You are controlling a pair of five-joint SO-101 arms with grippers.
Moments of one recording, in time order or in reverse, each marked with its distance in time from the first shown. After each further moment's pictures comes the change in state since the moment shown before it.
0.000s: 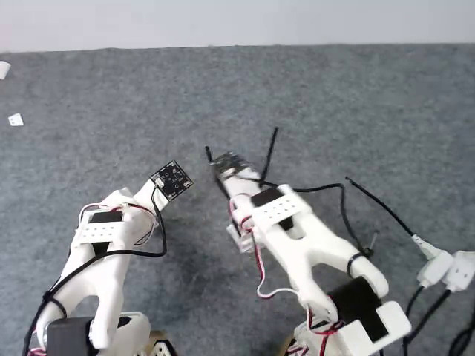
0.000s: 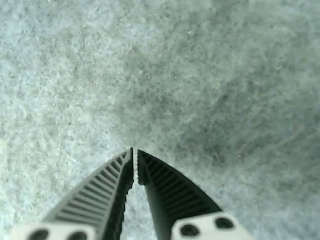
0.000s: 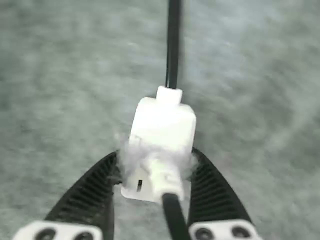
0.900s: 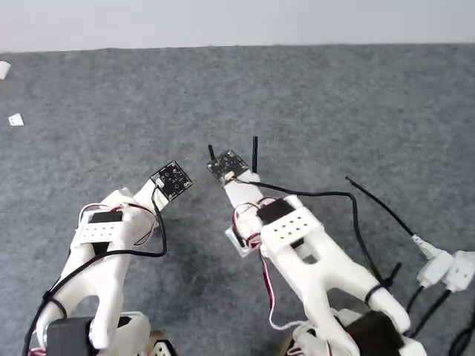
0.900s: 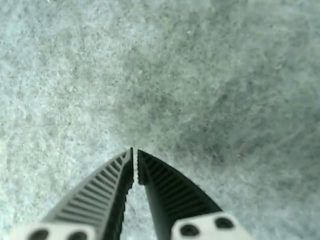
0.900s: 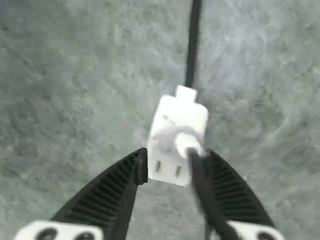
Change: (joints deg) left arm 0.0 0.0 0.0 0.8 -0.3; right arm -7.5 -14.8 6.8 -1.1 -1.0
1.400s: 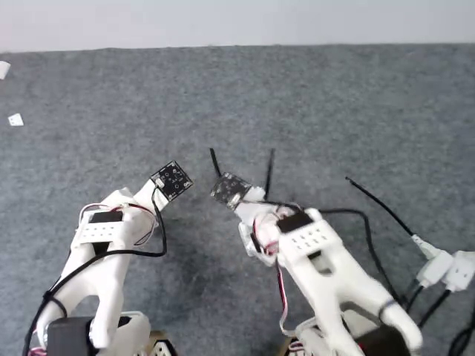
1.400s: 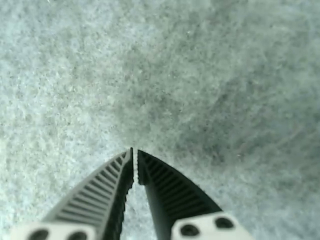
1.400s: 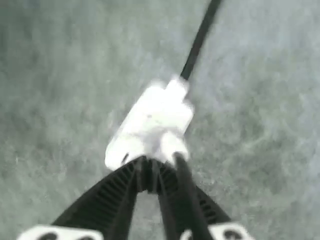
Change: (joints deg) left arm 0.0 0.0 0.0 0.0 0.0; right arm 7.5 -0.9 7.0 -4.8 23.2
